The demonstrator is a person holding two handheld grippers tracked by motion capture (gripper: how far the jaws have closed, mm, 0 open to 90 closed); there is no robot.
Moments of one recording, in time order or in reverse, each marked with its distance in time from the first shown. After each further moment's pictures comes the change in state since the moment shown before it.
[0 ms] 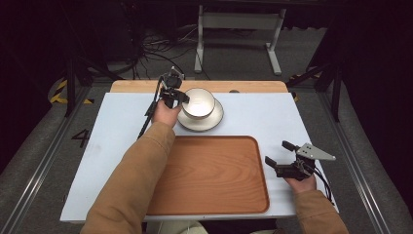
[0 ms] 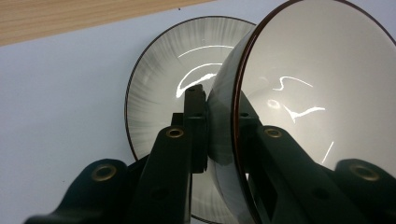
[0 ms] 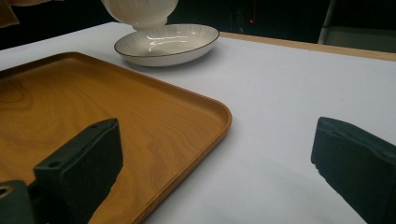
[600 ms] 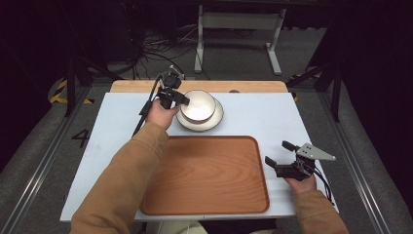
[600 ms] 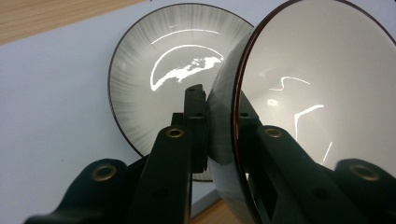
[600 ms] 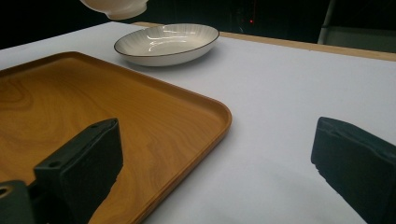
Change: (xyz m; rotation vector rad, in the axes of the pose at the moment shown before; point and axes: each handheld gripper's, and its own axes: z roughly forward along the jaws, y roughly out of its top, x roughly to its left) left arm -0.013 -0.008 -0.033 0.047 -0.058 0.104; right arm 0.000 0.000 0.000 0.000 0.000 -0.001
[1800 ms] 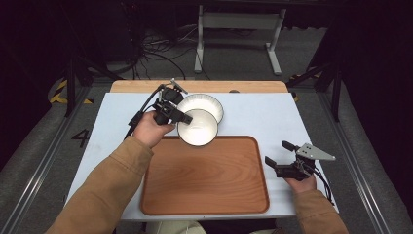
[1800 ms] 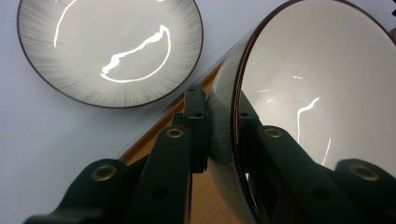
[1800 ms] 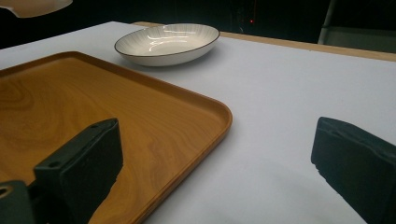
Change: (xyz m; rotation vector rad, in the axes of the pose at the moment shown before) left arm -0.044 -0.041 -0.041 0.102 -0.125 0.206; right arm 0.001 0.000 0.000 0.004 0.001 0.002
